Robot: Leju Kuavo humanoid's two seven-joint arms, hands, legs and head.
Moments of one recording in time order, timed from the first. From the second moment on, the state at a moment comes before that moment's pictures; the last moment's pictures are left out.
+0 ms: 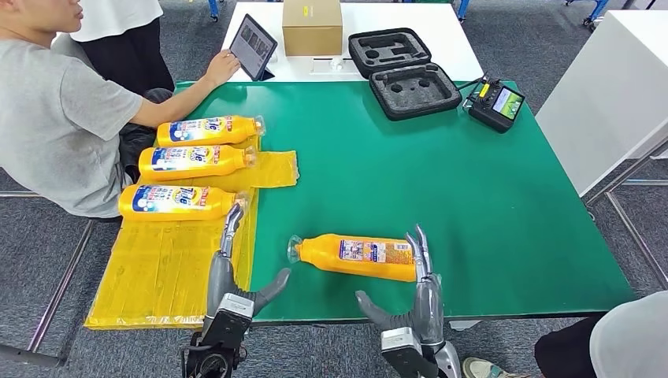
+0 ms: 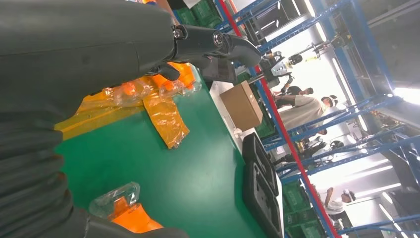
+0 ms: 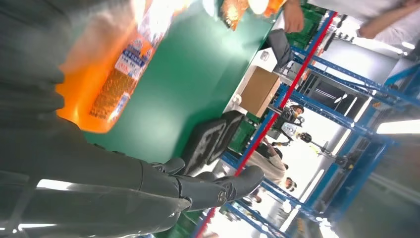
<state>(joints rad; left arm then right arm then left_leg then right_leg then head) -0.05 -0.10 -0.47 -1.35 -0.16 0.68 -0.70 0.14 0.06 0.18 -1.47 0.48 -0.69 -0.70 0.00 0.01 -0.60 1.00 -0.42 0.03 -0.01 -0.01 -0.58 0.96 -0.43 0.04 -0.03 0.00</state>
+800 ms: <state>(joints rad) -0.03 -0.09 -0.48 -1.35 -0.15 0.67 -0.70 0.11 0.12 0.08 -1.38 0.68 -0.69 -0.70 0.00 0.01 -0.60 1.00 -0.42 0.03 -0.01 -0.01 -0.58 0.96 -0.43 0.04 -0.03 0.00</state>
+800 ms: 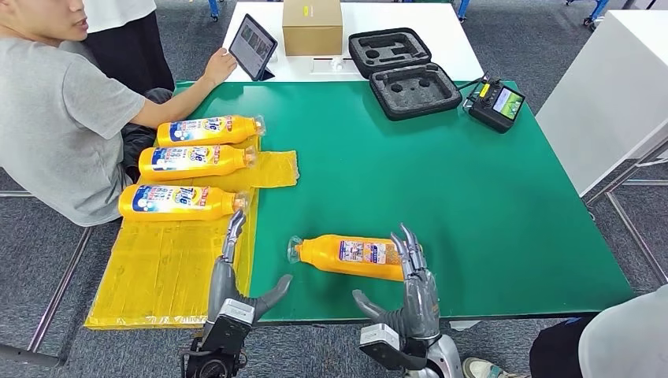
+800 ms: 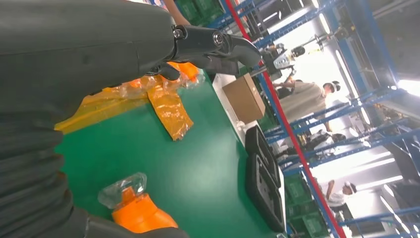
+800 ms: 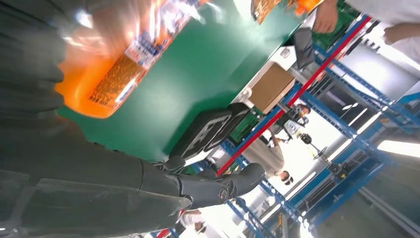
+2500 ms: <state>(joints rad) -0.04 -0.12 -0.50 -1.37 -0.16 0.61 -0.70 0.04 0.20 -0.08 -1.26 1.00 -0.69 -0.57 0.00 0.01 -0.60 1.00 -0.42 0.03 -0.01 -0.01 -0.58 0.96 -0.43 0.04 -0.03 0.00</state>
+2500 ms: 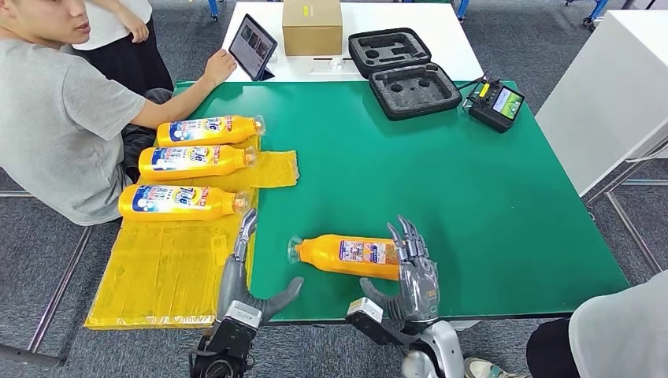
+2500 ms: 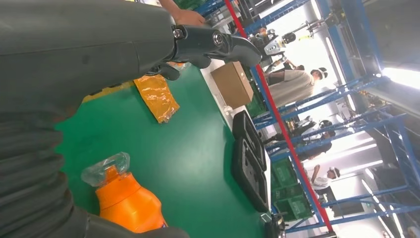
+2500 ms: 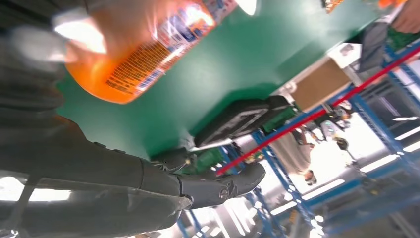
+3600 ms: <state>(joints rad) -0.09 -0.14 -0.55 -1.26 -0.14 0.58 -0.70 -0.08 0.14 -0.03 -1.00 1.17 -0.69 -0.36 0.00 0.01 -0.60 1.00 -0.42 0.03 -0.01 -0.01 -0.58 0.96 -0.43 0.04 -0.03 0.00</state>
